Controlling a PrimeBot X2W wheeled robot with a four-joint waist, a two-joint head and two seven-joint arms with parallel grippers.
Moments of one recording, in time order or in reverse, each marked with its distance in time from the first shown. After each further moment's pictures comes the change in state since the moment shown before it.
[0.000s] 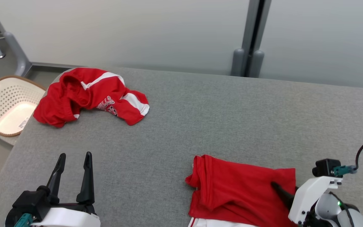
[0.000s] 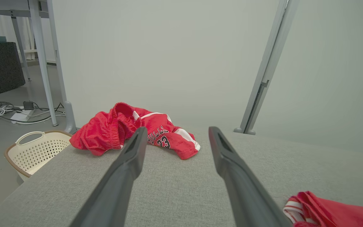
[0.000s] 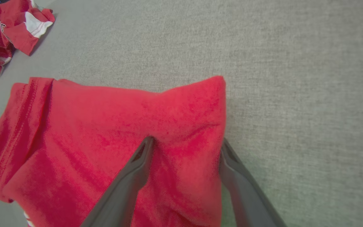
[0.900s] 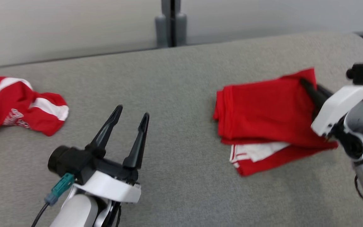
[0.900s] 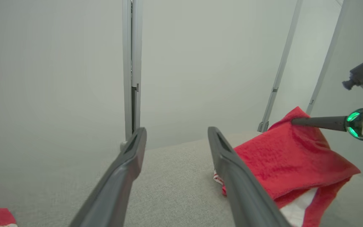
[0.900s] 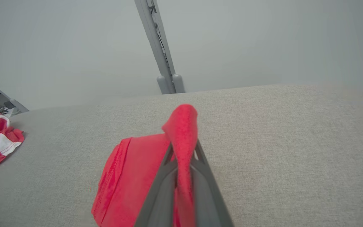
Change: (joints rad) left arm -0.224 -0.042 -0.173 -0.047 0.073 -0.108 0.027; right arm -0.390 -0.189 0.131 -0.044 0.086 0.000 -0.128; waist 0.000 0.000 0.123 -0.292
